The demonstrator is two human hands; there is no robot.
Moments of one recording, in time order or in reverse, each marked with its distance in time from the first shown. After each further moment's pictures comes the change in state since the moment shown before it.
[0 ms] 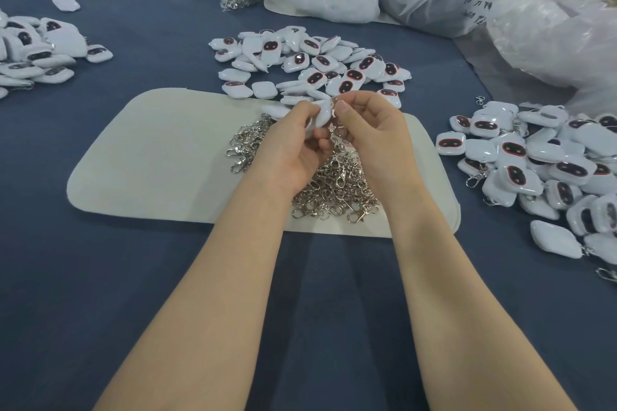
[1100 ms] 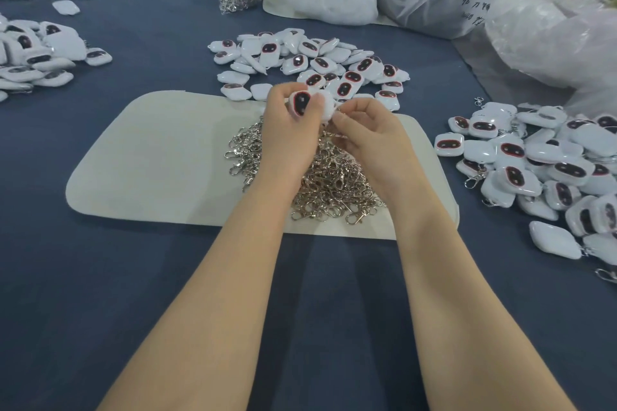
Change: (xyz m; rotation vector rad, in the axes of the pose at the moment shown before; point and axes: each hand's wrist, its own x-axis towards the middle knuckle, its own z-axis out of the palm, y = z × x) left_hand 0.002 -0.004 -0.001 0.569 0.195 0.507; right_hand 0.002 0.002 -0.006 -0.014 -0.061 0.126
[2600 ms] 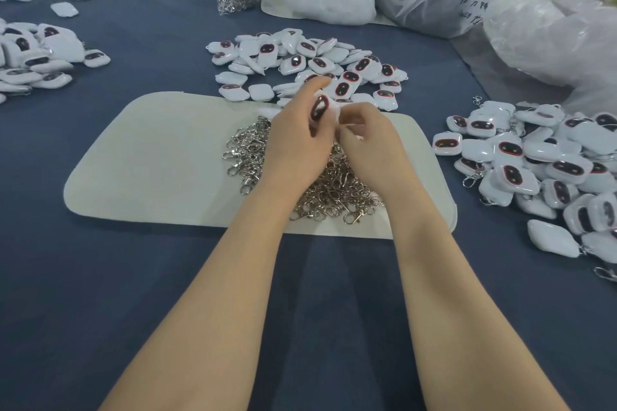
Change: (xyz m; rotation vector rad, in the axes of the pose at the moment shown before) left_hand -0.004 -0.006 -0.001 0.493 -0.134 0.351; right_hand -0.001 -0.004 -0.001 -0.569 0.043 -0.026
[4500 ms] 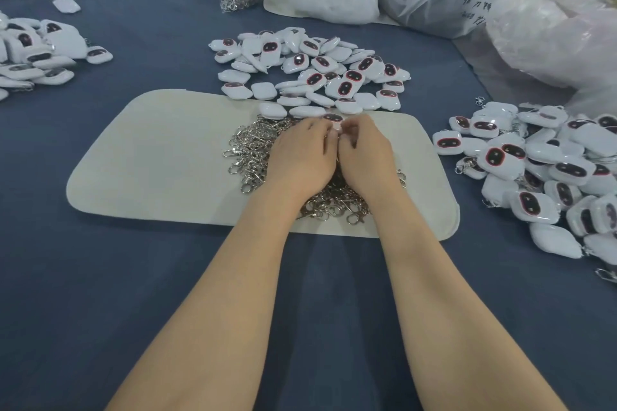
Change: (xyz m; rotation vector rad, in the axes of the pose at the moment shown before) left_hand 0.001 -0.019 0.008 0.523 -0.288 -0.018; right_hand 0.010 0.025 0.022 -0.173 0.072 0.046
